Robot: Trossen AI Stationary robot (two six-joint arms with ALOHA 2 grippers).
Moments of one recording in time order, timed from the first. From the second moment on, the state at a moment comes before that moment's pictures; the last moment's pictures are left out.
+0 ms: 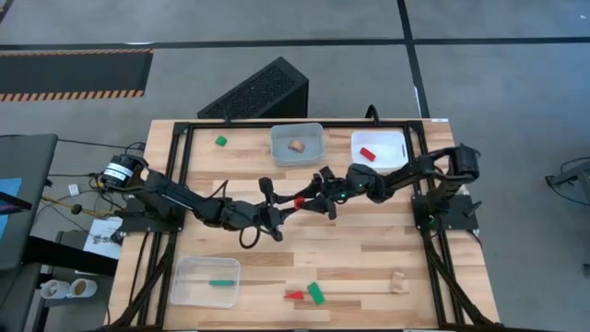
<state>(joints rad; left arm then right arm) -0.25 1.60 0.71 0.69 -0.60 0.49 -0.10 1.73 0.62 1.18 -0.36 0.65</state>
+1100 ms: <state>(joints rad) -0.34 1.45 0.69 0.59 -0.88 0.29 -0.32 1.50 0.67 0.84 -0.38 0.56</state>
